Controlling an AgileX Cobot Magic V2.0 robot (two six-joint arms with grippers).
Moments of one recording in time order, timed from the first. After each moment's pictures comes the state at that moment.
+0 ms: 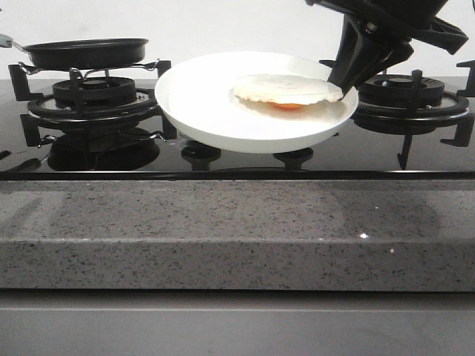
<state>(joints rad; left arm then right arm) 0.44 1.94 -1.39 -1.62 1.06 0.68 0.28 1.60 -1.29 0.37 0.75 -0.08</state>
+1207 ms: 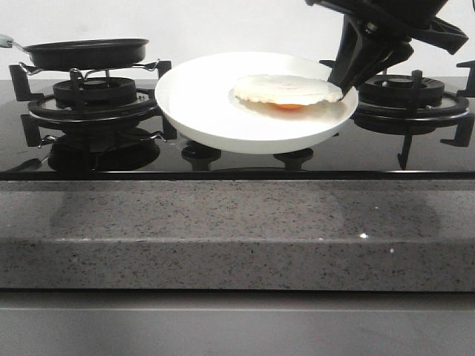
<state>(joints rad) -0.07 1.11 -1.36 -0.11 1.07 0.06 0.28 1.60 -1.29 0.37 0.75 -0.08</state>
